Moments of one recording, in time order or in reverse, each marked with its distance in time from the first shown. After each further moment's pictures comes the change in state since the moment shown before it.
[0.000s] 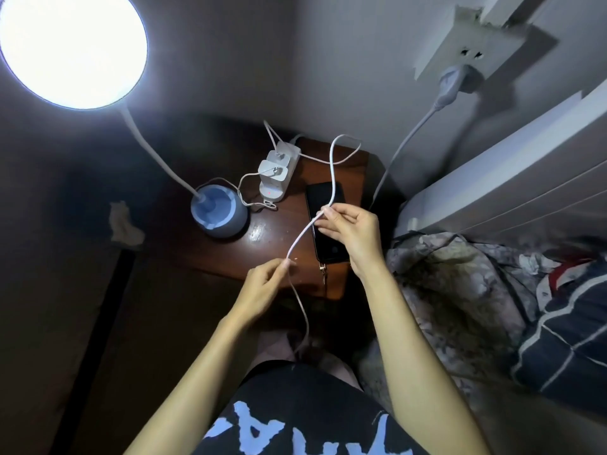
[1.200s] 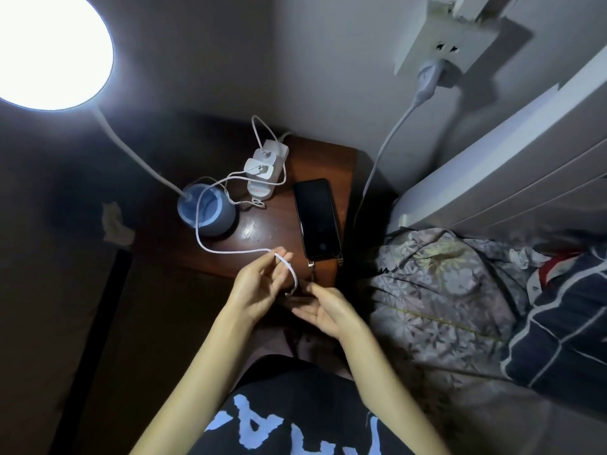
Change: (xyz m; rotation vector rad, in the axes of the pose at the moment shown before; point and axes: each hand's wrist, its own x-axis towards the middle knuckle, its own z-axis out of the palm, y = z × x) left_hand -0.004 0.064 0.013 -1.317 0.186 -0.652; right_hand -0.057 0.082 -0.017 0.280 0.002 0.834
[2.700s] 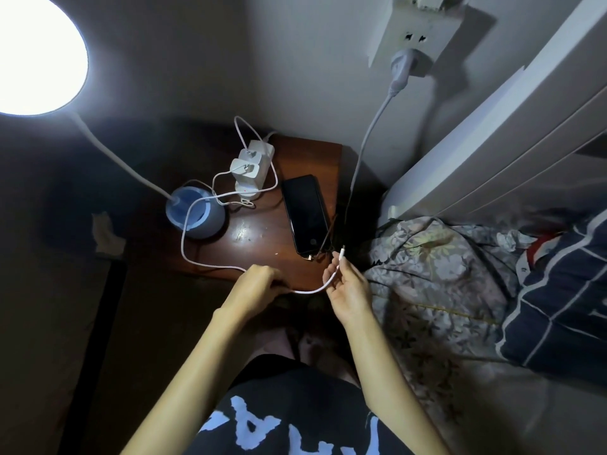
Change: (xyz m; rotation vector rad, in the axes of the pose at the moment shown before) left_hand 0.031 -0.007 -0.035 1.980 -0.324 0.677; right_hand -0.004 -0.014 -0.028 0.480 0.167 -0.433
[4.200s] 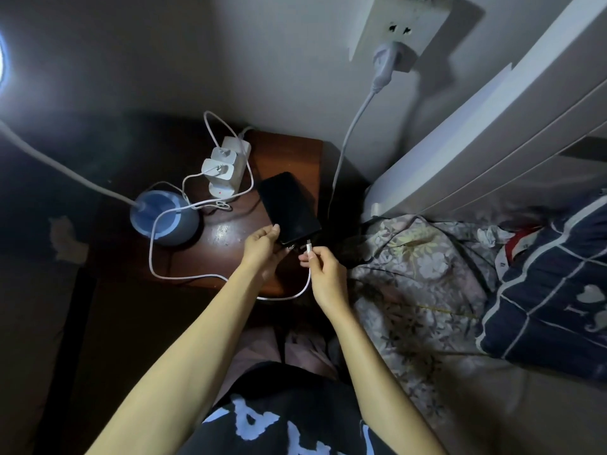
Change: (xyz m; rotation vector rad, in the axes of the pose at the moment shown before) left_hand 0.090 0.032 0.010 -1.479 0.222 -0.504; right_hand 0.009 -0.007 0.014 -1.140 -0.071 -0.539
